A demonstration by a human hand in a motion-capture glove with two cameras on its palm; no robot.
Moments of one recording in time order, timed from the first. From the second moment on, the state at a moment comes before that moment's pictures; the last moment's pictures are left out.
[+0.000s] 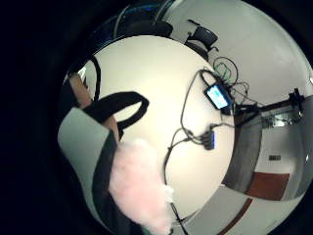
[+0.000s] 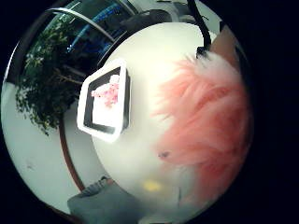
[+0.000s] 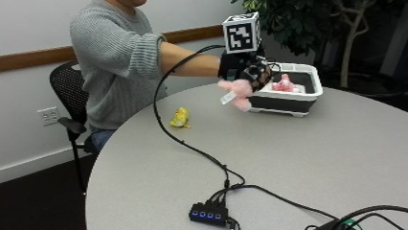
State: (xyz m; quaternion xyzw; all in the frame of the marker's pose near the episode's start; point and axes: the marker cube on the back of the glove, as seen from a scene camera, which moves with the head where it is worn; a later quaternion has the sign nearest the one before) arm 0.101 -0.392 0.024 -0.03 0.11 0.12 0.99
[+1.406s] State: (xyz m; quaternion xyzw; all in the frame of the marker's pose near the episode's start) arm 0.017 -0.252 0.012 -0.10 0.22 -0.07 0.97
